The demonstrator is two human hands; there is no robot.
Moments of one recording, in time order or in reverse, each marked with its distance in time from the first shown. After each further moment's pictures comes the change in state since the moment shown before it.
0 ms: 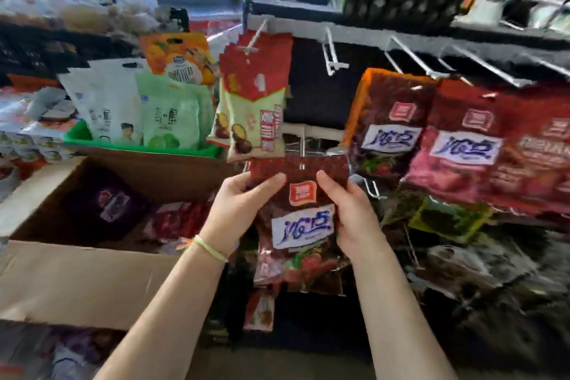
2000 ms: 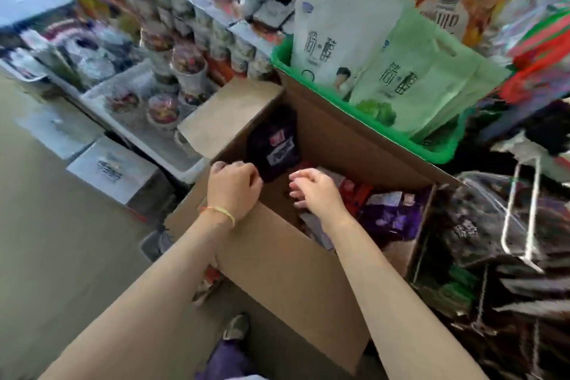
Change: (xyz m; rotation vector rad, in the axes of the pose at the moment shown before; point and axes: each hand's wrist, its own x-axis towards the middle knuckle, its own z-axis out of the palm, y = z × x) left_hand 0.037 -0.089 -0.439 1.379 0.555 -0.186; right_hand 0.123 0.294 0.337 -0.849 -0.432 0.341
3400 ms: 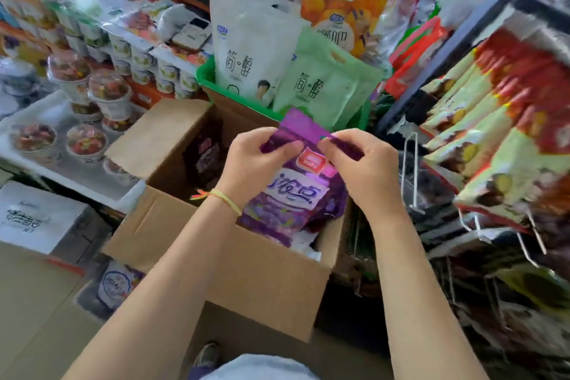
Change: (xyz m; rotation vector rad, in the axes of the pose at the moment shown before) left_hand -0.010 0.141 -0.082 -1.210 -0.159 0.225; right_hand -0.133 -0.073 -0.120 -0.367 0.570 -0.623
